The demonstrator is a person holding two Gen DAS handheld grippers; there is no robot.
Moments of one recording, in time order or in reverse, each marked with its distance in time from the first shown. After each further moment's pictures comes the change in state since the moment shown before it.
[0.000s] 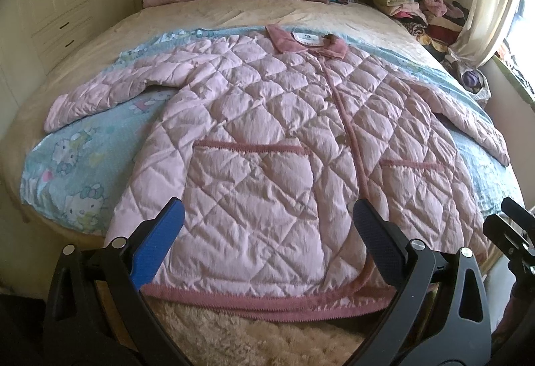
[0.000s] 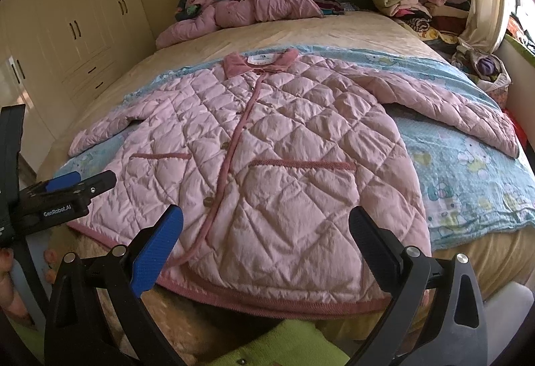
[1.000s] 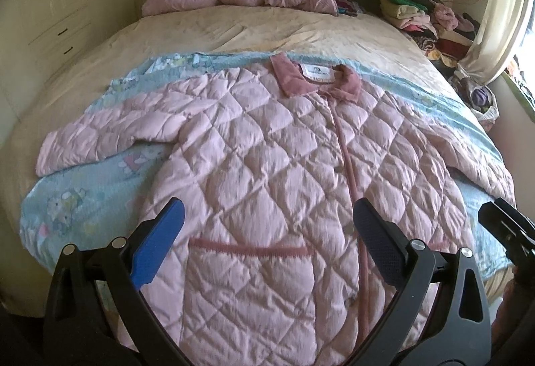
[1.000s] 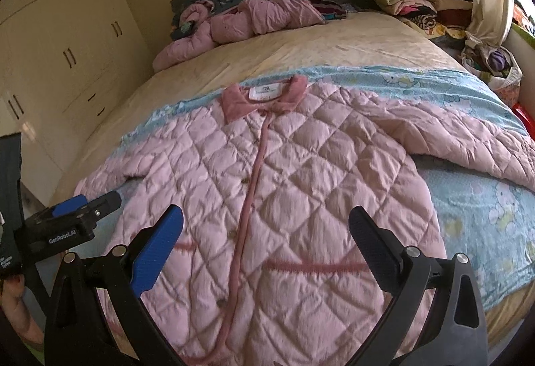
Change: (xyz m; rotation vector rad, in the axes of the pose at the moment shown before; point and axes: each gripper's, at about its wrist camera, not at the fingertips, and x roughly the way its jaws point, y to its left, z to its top) left arm 0.039 -0.002 0.117 -0.018 -0.010 0.013; right arm 0.064 -0.006 0.115 0.085 -0.033 0.053
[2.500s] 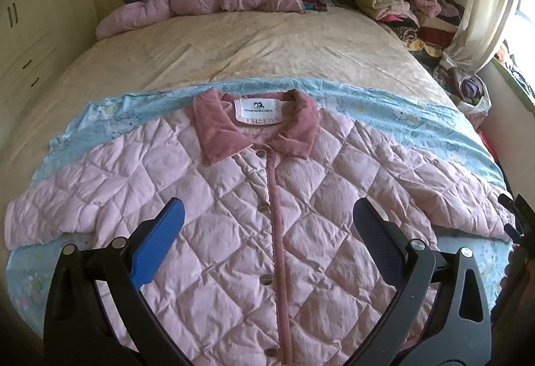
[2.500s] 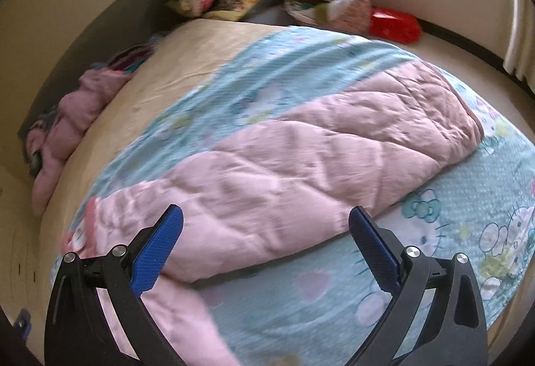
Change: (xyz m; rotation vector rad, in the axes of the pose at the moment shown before) left arm 0.101 -0.116 0.111 0.107 0.014 -0.056; right arm 0.044 -0.336 0.053 0.659 -0.082 -0.432
